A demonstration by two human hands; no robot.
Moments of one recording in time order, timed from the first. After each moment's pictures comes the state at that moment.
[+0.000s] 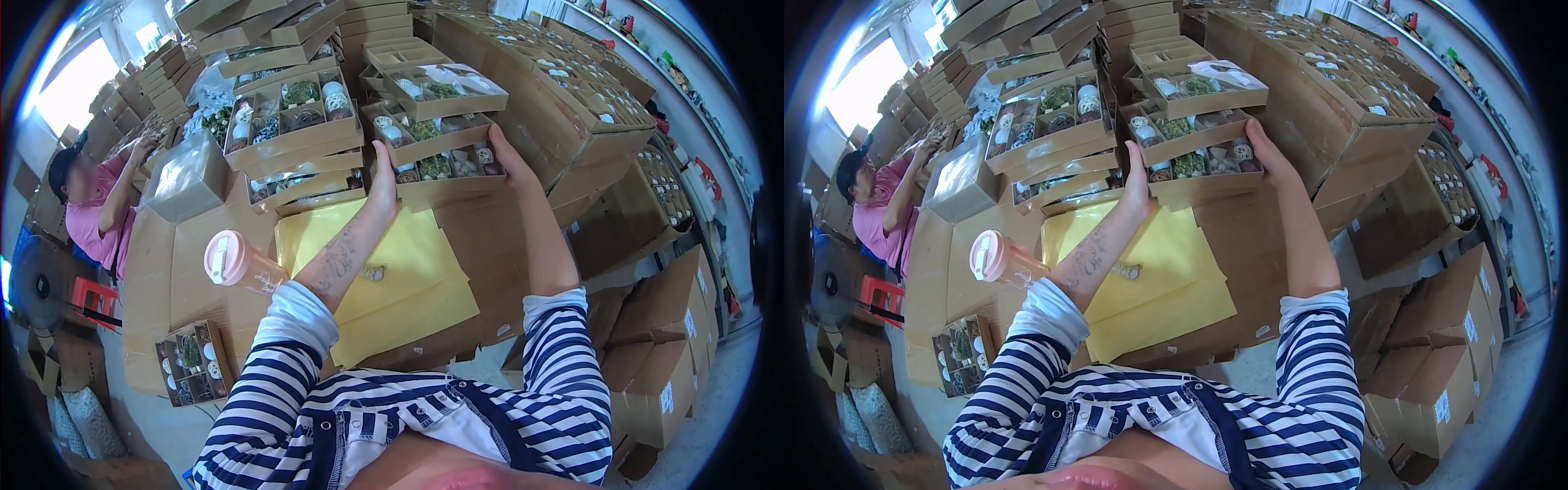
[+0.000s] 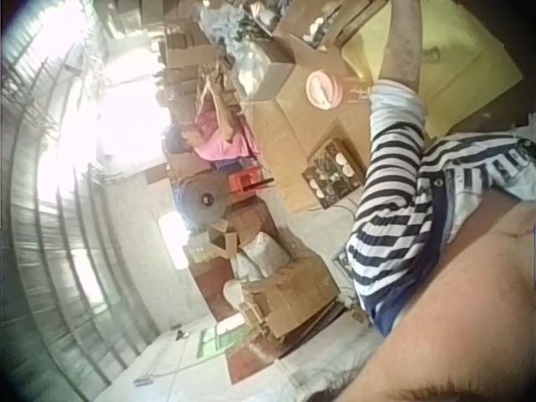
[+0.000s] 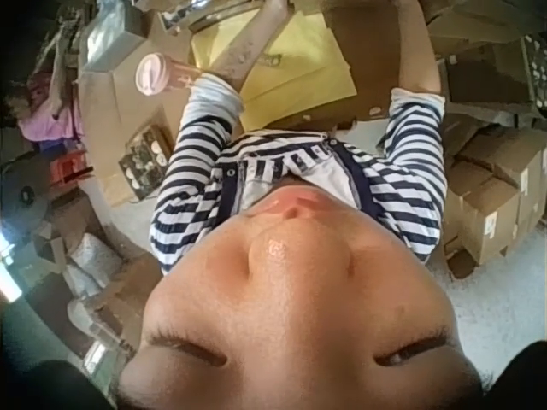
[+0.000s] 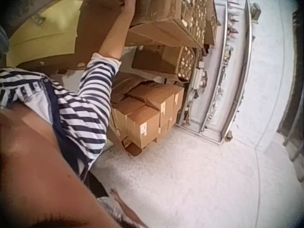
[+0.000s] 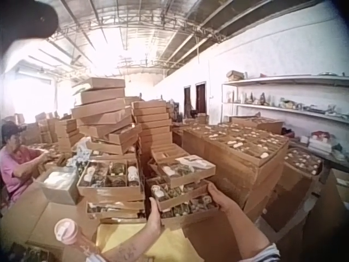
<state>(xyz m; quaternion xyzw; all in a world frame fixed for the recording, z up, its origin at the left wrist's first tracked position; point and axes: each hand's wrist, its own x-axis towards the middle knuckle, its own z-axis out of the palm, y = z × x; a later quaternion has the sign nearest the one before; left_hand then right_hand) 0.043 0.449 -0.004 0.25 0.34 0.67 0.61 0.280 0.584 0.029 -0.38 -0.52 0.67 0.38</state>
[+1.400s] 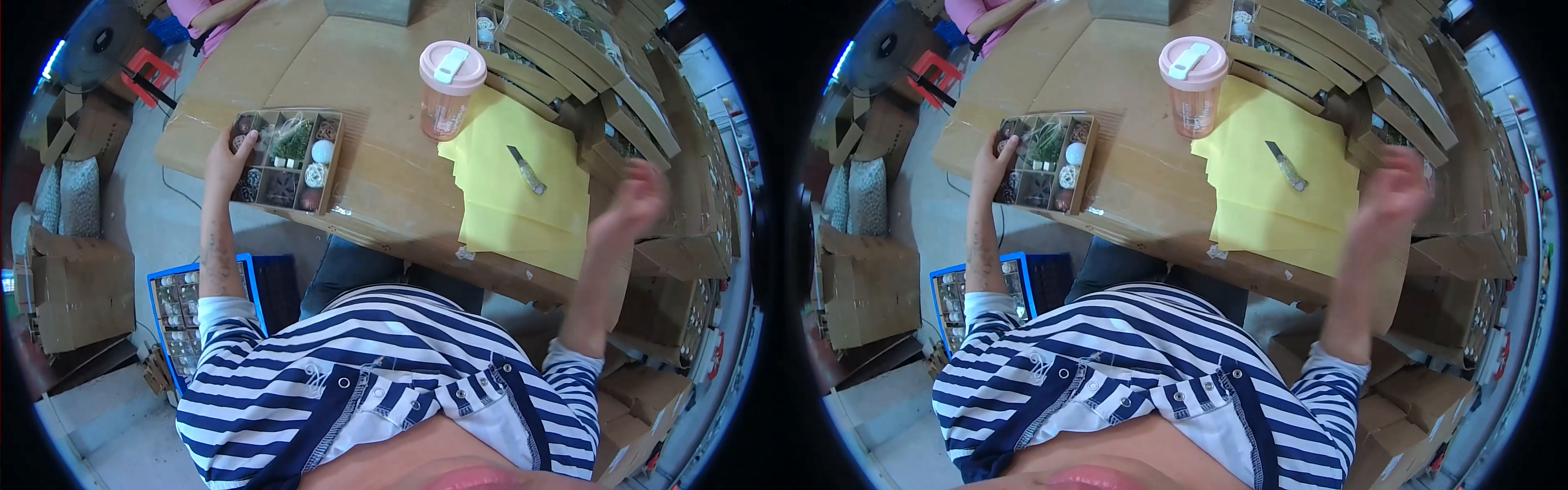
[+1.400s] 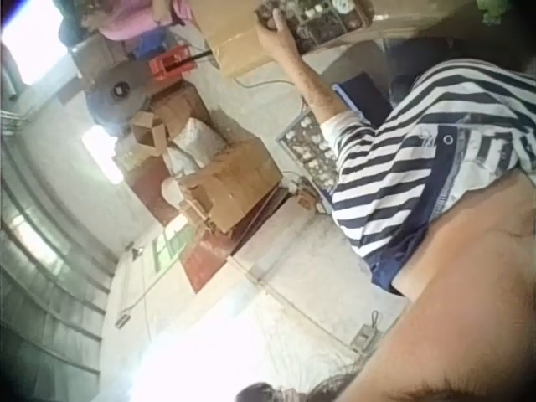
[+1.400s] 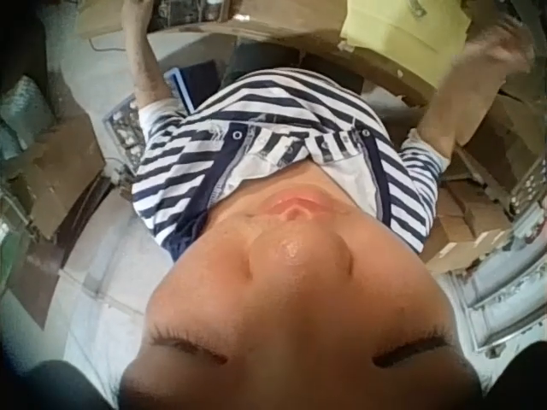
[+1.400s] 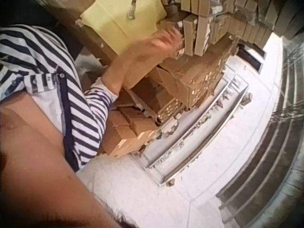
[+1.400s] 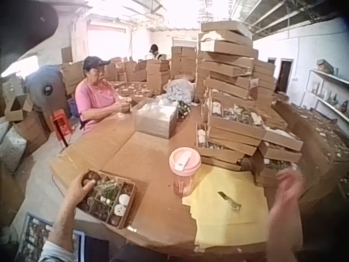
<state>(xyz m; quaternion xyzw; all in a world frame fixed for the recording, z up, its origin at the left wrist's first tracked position) -0.247 -0.127 -0.044 0.21 0.92 0.34 -0.02 0.177 0.299 0.080 -0.20 -0.75 0.26 0.57</state>
